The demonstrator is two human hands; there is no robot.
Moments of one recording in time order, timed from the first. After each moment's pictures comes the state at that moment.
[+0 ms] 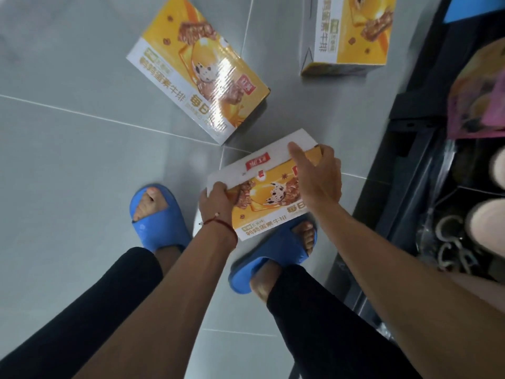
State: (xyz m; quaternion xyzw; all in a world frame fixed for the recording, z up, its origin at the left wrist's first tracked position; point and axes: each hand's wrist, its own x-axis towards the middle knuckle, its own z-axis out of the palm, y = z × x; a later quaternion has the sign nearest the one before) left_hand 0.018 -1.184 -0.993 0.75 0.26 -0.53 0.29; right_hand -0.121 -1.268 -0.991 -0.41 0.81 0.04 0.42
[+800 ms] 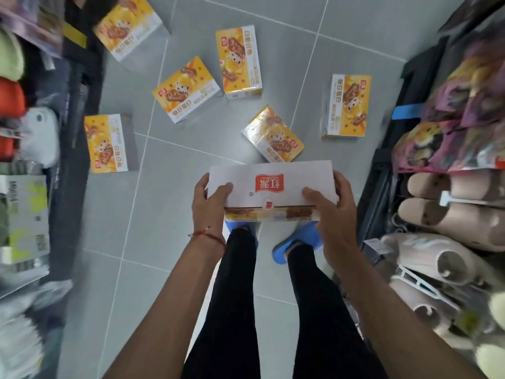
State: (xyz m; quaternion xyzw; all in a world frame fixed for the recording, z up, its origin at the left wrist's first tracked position) left_hand 0.188 -1.157 -0.610 0.77 0.07 -0.49 0.40; right_hand -0.006 -1.216 -0.597 -0.31 0.71 -0.22 0.59
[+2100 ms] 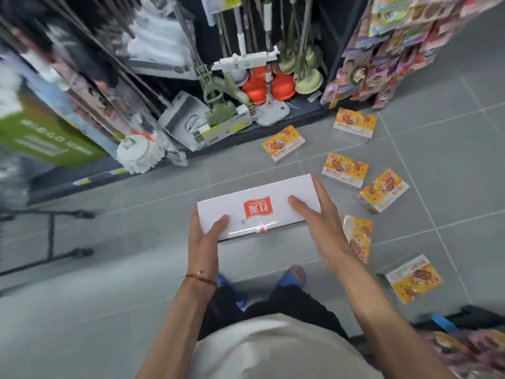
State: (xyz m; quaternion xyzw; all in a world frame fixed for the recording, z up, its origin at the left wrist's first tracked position) left_hand 0.152 -0.864 -0.306 0.66 0.29 -0.11 0.68; right_hand 0.148 -1.081 -0.307 -0.65 0.28 0.12 0.70
